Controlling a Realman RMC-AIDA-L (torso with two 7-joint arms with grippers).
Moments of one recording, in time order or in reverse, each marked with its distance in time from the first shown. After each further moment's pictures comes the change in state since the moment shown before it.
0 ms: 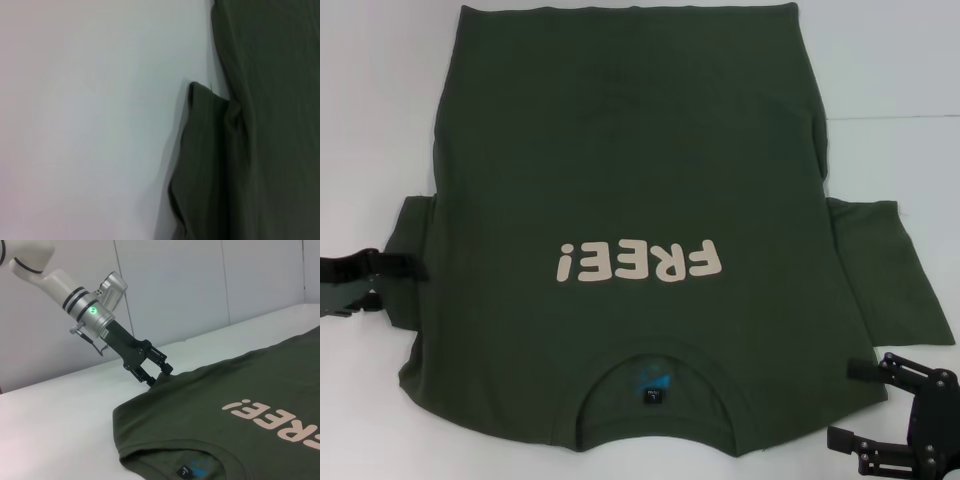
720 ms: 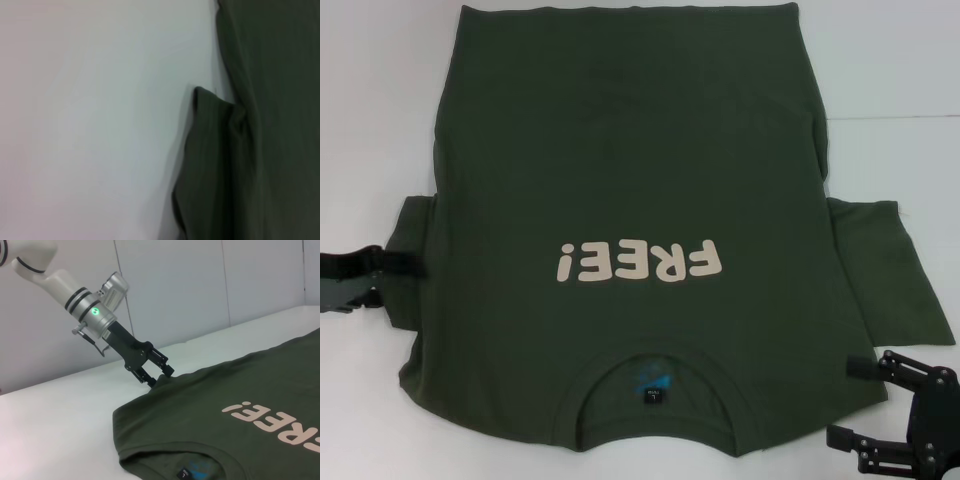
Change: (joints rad) left arm -0.016 0.000 0.005 -0.008 0.026 -0.019 -0.009; right arm 0.003 0.000 0.001 -0.001 0.002 -0.004 0.000
